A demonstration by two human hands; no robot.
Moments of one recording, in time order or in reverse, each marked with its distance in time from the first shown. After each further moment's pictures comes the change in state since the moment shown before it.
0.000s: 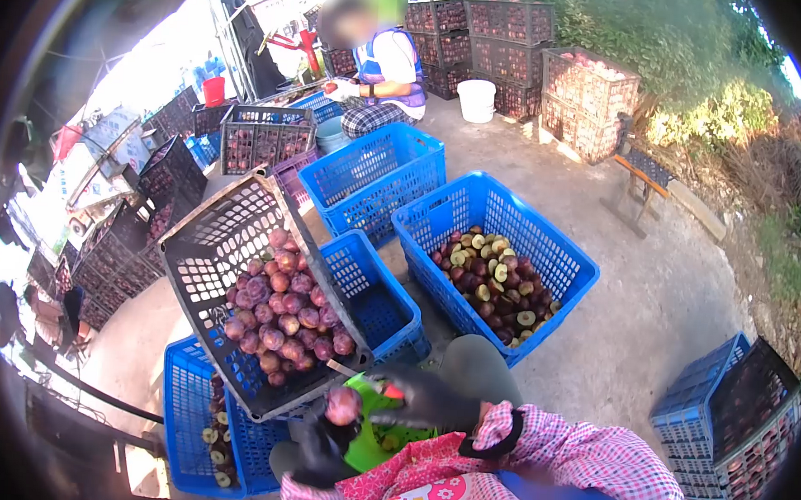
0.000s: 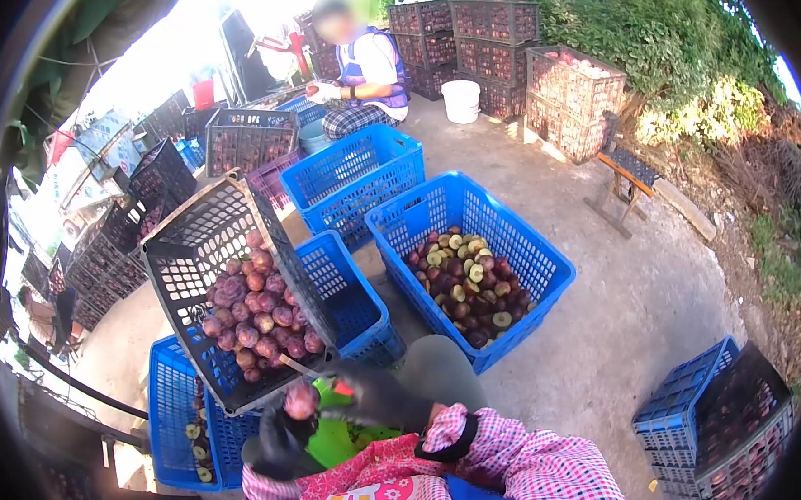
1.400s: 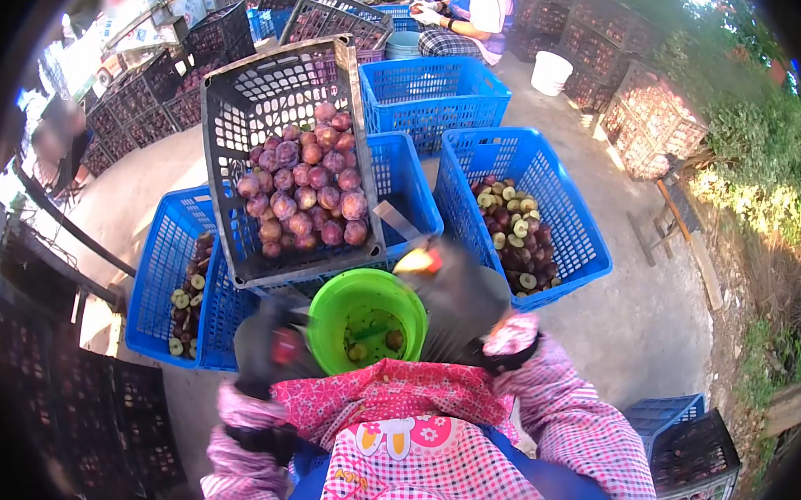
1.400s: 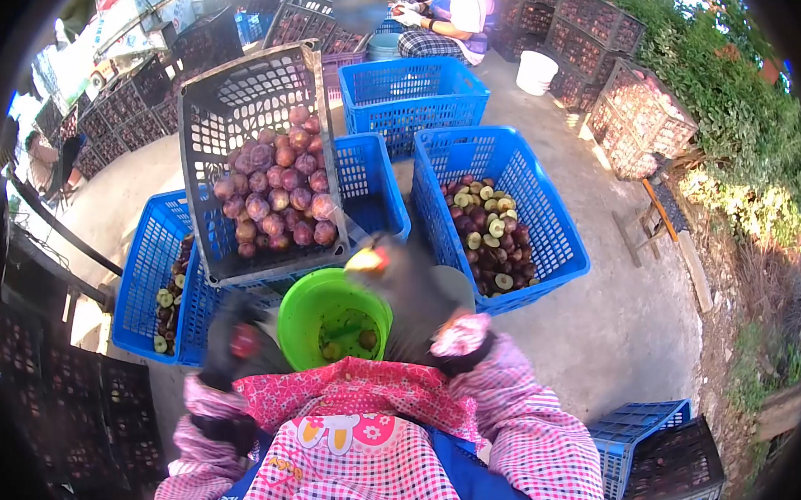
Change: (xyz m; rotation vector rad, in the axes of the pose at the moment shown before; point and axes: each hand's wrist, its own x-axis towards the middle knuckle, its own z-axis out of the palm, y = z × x) left_hand -0.061 0.015 -0.050 0.463 0.272 0.262; right_hand 0.024 0.007 -0.032 0.056 -0.160 0.128
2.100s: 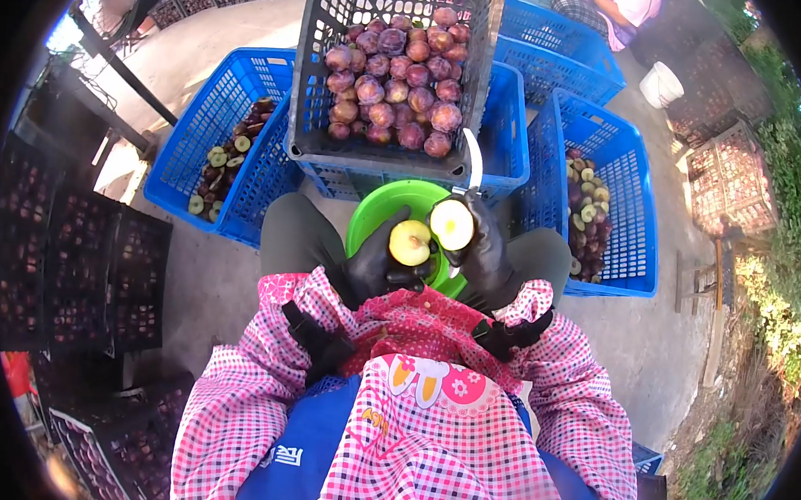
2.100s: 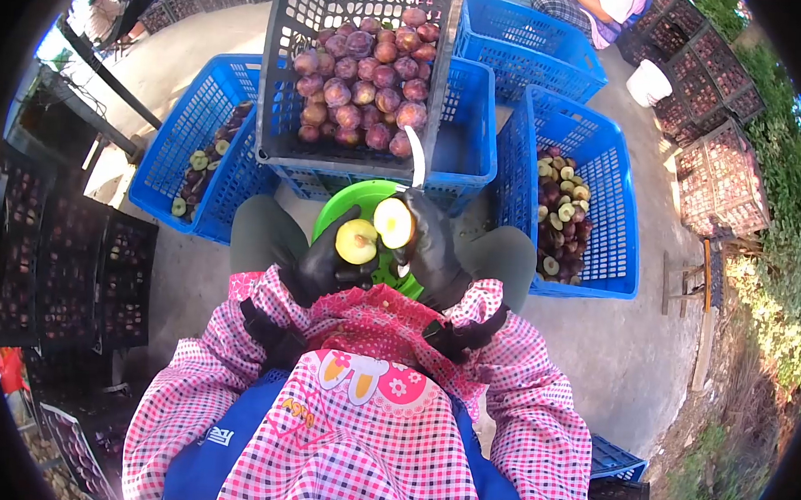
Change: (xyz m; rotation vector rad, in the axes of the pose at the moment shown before) left_hand 0.020 -0.066 0.067 -0.903 -0.769 -0.429; right_hand -0.007 0.010 0.078 0.897 -0.129 0.448
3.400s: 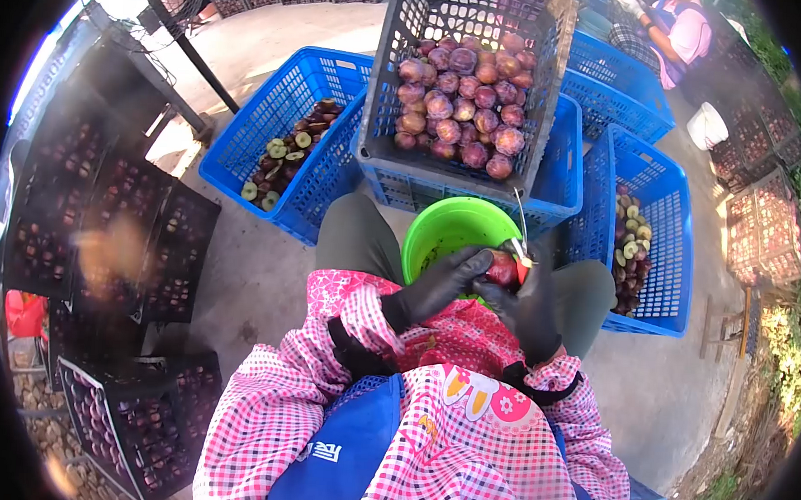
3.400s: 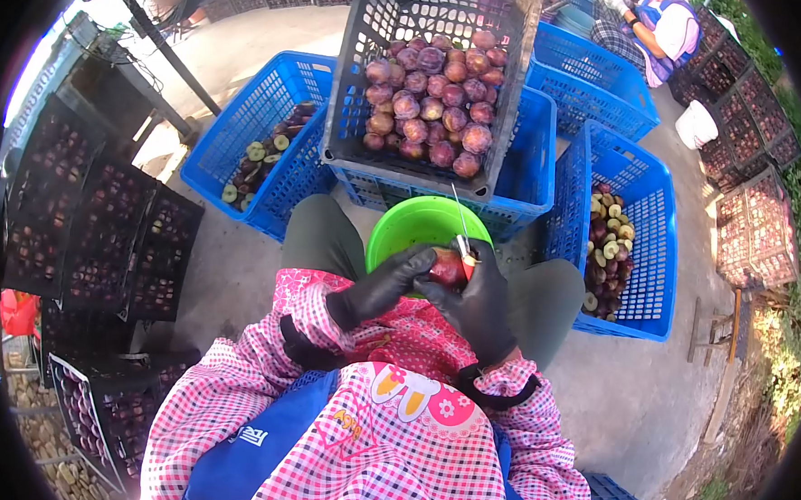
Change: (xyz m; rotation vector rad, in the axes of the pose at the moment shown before) left_hand -0.009 -0.025 0.030 0.879 0.462 0.359; right_hand -0.053 0.005 0.024 -0.745 0.156 -0.439
